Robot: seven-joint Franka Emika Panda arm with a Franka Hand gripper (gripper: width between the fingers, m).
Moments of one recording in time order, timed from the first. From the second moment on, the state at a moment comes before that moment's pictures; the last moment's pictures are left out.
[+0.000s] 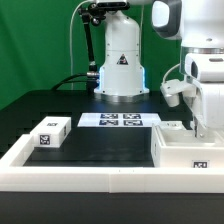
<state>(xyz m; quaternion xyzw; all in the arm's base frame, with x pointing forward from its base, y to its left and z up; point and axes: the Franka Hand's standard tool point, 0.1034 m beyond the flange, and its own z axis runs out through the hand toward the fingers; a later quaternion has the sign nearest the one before) 0.517 0.119 0.029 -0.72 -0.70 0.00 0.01</state>
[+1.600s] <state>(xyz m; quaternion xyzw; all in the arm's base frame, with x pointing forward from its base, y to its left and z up) 0.509 0.116 0.061 -0.72 -0.70 0.00 0.00</state>
